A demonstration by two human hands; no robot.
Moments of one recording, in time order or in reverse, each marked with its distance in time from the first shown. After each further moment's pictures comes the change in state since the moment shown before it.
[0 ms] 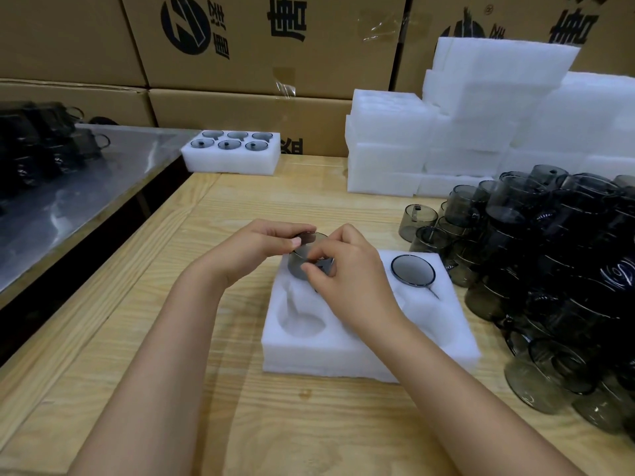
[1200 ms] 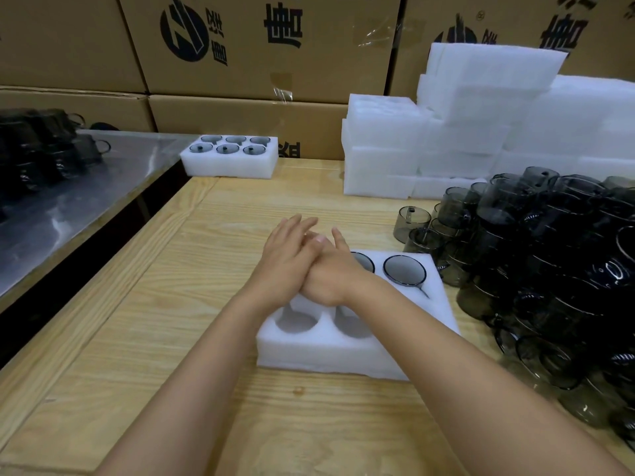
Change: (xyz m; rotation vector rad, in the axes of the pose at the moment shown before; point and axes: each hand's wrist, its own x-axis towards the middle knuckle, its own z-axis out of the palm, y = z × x) left_hand 0.012 -0.012 0.056 0.323 0.371 0.087; right_hand 0.039 0.016 0.017 -0.582 -0.582 -0.197
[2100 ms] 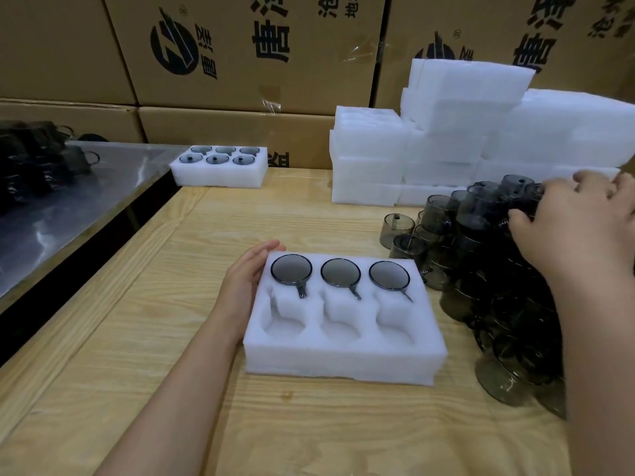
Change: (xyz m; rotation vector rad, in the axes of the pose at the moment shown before) left_hand -0.012 -0.029 -0.004 -1.065 0.144 -0.300; right_hand -0.158 0.110 -0.103 -0.196 0.645 1.006
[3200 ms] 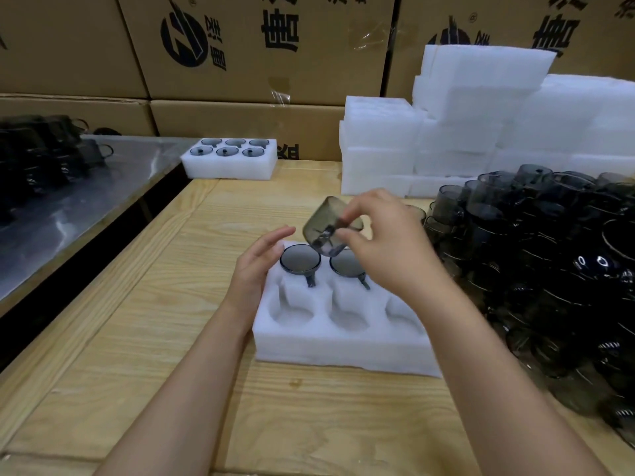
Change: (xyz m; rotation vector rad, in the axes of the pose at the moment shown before) left_hand -0.011 0.004 -0.002 0.062 -0.177 0.128; right_hand -0.068 -0.120 0.020 0.823 -0.385 -0.496
